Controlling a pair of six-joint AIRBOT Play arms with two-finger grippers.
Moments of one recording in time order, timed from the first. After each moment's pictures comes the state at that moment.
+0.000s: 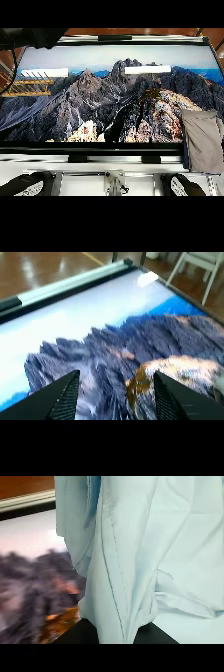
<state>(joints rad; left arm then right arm) -0.23 -1.18 1.74 0.79 -0.90 -1.05 -0.33 -0.98 1.96 -1.46 1.39 1.50</state>
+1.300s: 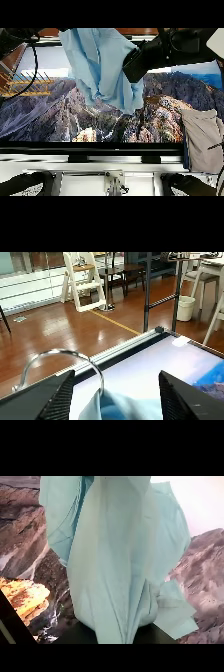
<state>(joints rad) -0.39 -1.27 1.75 0.82 -0.48 -0.86 0.50 -1.29 1.96 -1.28 1.39 1.20</state>
